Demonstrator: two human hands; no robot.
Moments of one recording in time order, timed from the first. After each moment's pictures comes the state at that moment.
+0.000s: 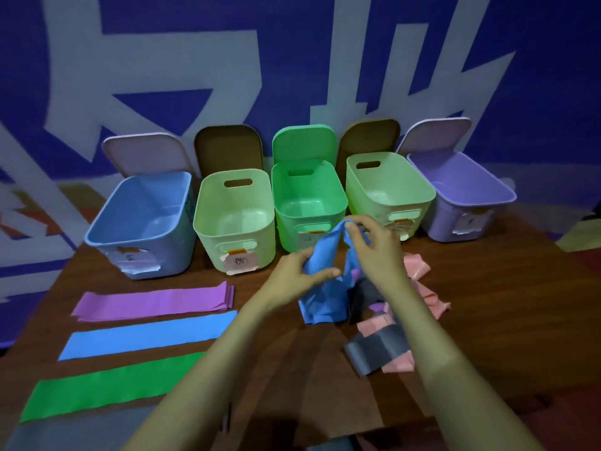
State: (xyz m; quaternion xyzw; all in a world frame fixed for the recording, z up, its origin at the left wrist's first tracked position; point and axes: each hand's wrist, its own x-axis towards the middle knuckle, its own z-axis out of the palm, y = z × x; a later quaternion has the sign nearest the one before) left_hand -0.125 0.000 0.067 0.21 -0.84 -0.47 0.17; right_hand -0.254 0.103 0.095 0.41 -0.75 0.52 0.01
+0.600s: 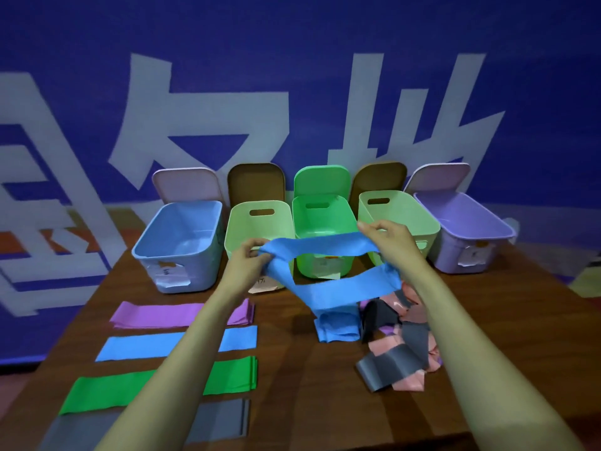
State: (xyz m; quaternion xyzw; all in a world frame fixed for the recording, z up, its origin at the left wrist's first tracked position) left_hand -0.052 -0.046 0.118 0.36 -0.66 -0.58 0.32; right_hand -0.269 0.101 0.146 0.37 -0.75 0.52 -0.14
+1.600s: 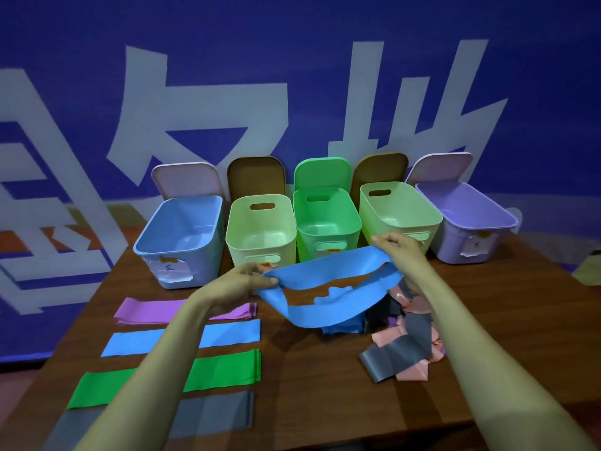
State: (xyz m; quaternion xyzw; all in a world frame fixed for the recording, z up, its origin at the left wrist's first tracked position) left_hand -0.017 -0.050 0.108 0.29 -0.65 -0.69 0.09; right_hand -0.286 0.111 0.100 0.33 -0.72 0.57 -0.21
